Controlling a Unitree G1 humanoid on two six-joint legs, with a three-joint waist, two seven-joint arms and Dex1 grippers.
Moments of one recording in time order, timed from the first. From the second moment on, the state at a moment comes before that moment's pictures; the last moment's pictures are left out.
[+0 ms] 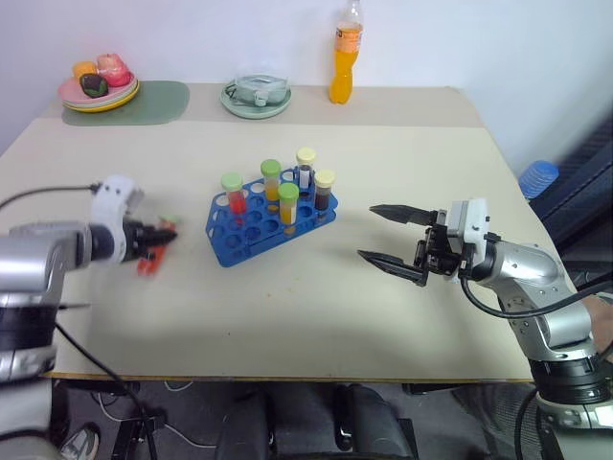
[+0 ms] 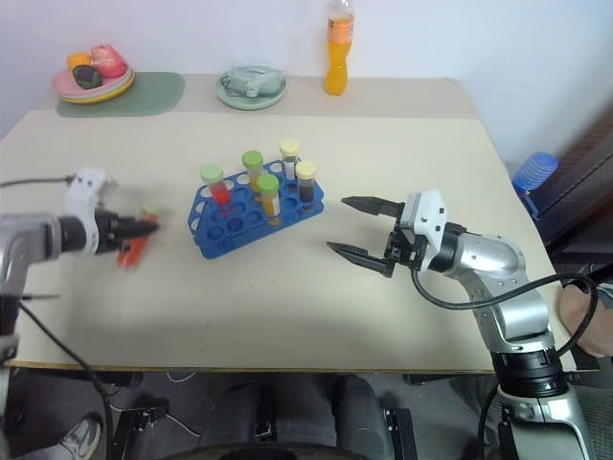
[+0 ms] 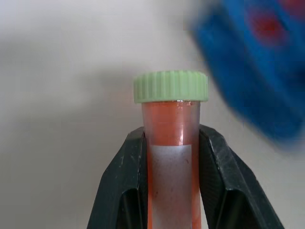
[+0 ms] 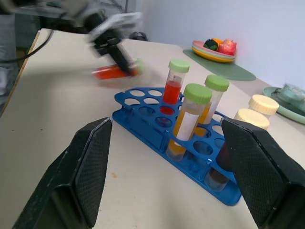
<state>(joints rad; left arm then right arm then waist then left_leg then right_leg) -0.34 0.90 0.20 -0.09 -0.37 1.04 -0.90 -0.29 -0.63 -0.04 -0.22 0.51 0.14 1.05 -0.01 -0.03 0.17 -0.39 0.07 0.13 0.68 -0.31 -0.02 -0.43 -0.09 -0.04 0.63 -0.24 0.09</state>
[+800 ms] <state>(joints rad) -0.44 0.32 0.17 0.11 -0.37 -0.11 -0.90 -0.12 -0.65 -0.12 -0.38 0.53 0.21 0.97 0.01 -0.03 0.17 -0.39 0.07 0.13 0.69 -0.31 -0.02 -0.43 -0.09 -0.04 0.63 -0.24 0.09</state>
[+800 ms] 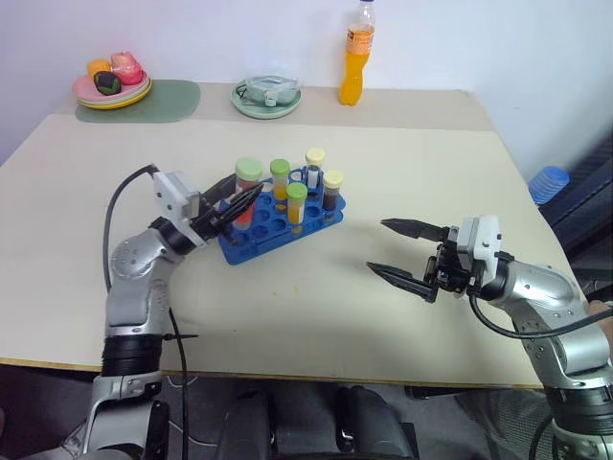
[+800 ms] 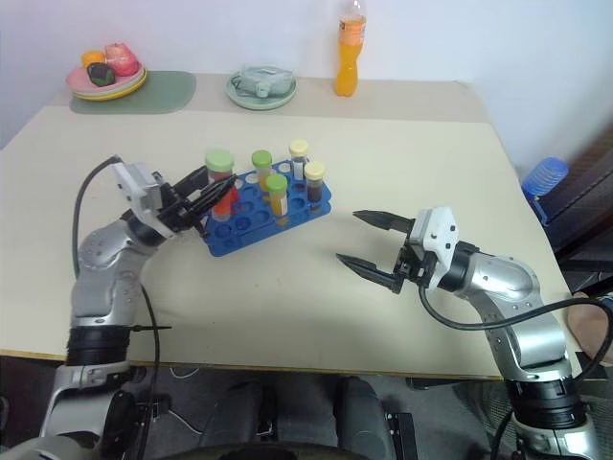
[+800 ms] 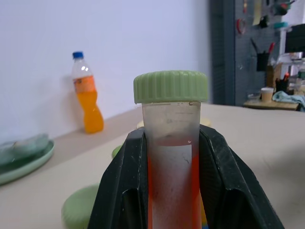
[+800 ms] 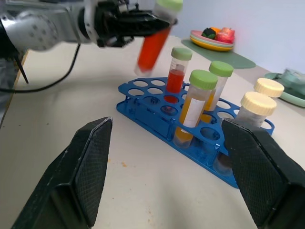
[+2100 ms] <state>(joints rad) -0.47 0.26 0.09 0.41 -0.42 -0.30 -1.04 -0.08 -0.69 -0.17 -0.44 0.56 0.26 0.93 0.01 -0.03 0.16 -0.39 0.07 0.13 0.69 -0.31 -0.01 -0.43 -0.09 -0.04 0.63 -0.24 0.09</state>
